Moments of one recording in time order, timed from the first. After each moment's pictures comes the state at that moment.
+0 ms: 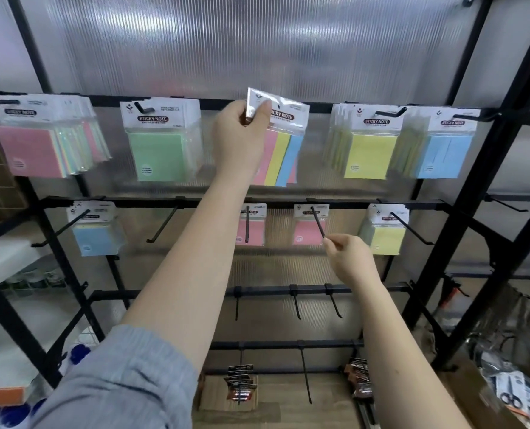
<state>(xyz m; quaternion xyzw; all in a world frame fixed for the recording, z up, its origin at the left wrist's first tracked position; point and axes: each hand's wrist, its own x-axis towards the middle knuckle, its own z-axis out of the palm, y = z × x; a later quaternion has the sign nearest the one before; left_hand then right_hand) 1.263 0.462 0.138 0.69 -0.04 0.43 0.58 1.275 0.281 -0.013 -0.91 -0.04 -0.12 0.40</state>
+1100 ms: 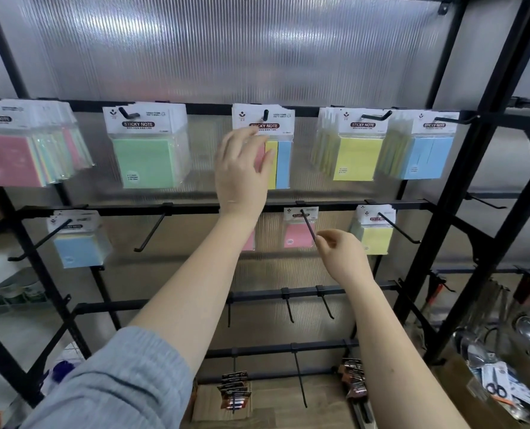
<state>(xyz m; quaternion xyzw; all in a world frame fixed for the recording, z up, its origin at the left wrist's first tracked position) 1.286 0.455 0.085 0.74 -0.08 0.62 0.27 1.275 0.284 -0.006 -0.90 -0.04 -0.17 0.40</state>
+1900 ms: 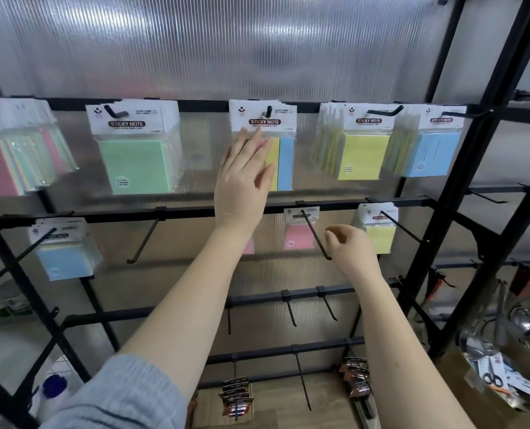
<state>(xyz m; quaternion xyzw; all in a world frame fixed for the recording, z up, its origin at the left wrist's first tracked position) 1.303 0.469 0.063 0.77 -0.16 0.56 0.27 1.299 0.283 -0.010 -0.88 0.01 -0.18 0.43</state>
